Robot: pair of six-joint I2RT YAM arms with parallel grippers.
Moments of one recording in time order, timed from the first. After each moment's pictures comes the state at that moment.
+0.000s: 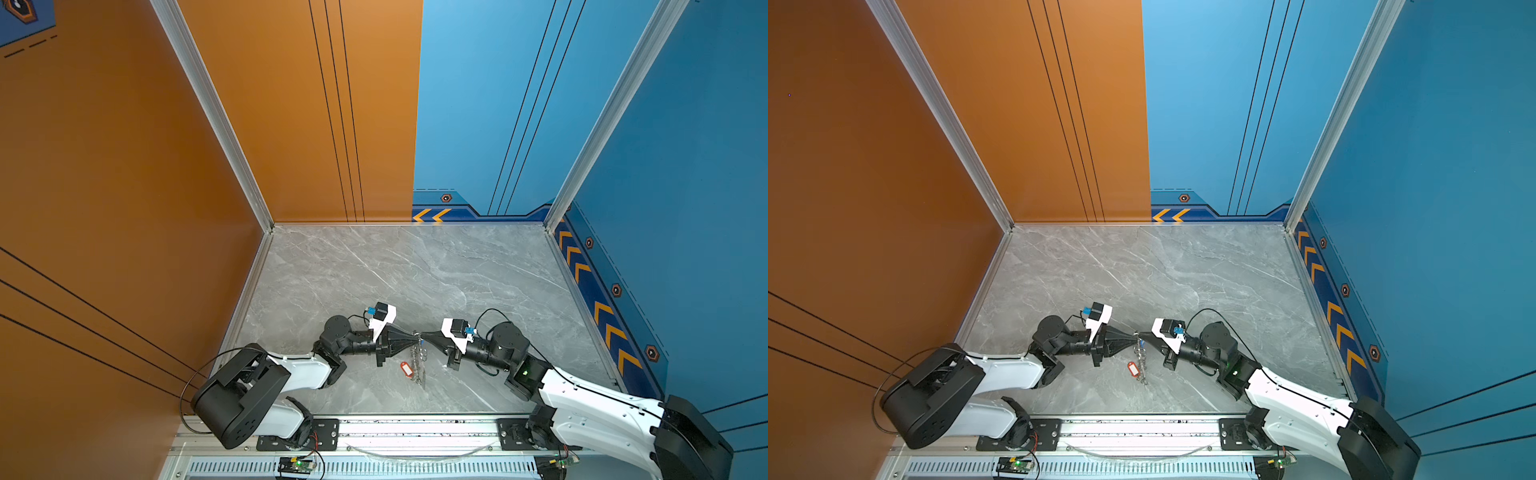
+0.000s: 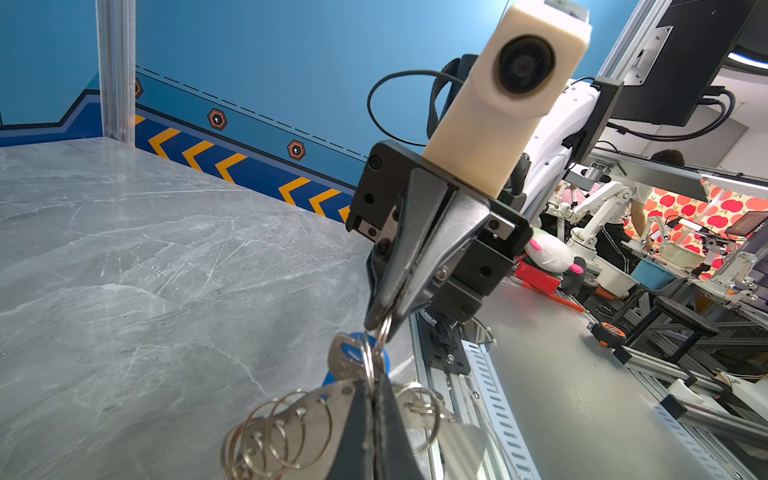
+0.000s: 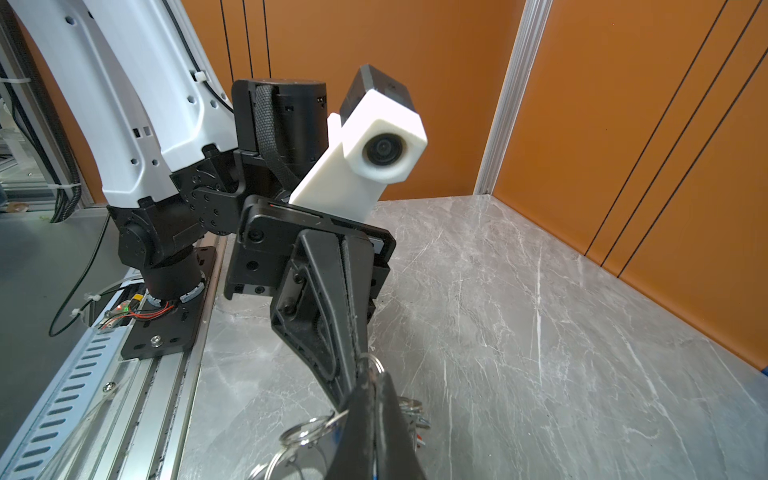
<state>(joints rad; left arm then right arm) -0.62 1.39 0.27 1.20 0.92 -0.41 0.81 0.96 0.31 0.57 -0.41 -0.13</state>
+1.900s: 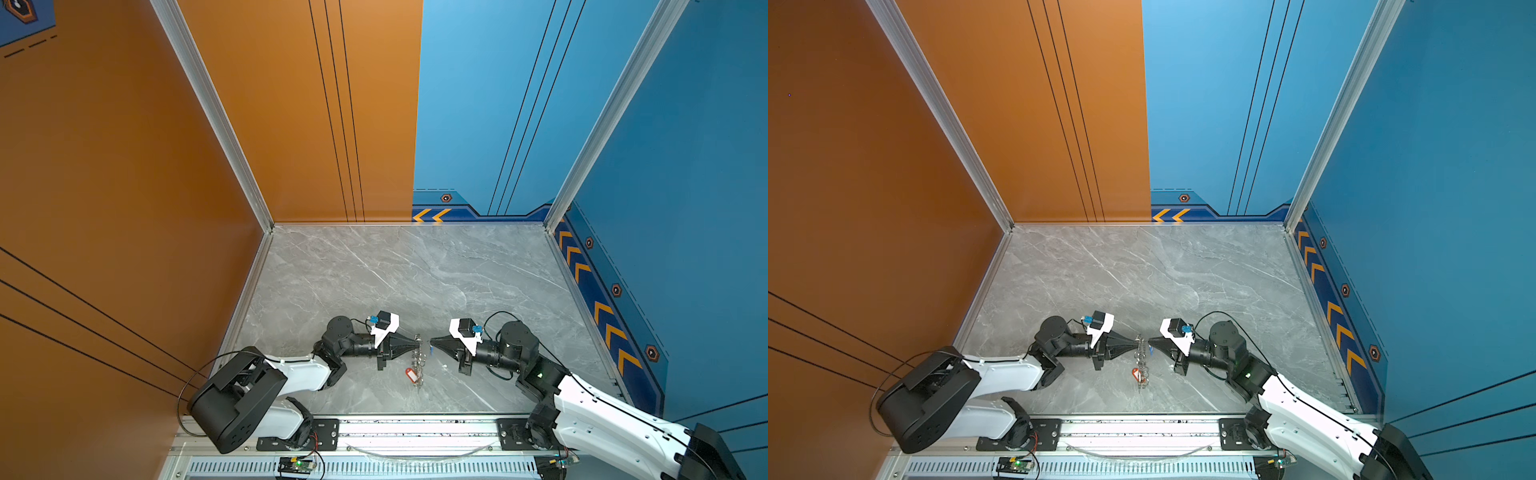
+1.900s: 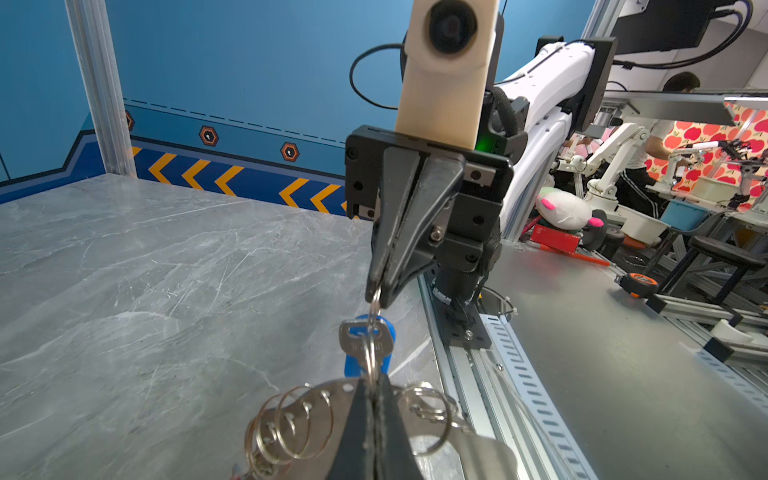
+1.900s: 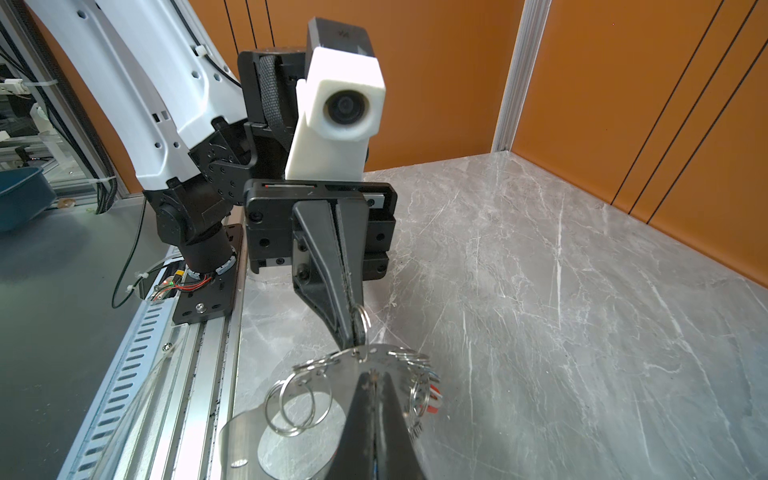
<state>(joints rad) -0.65 1.34 0.27 1.09 0.92 -0.18 0.75 0.81 0.34 0.28 -0.51 -0.09</state>
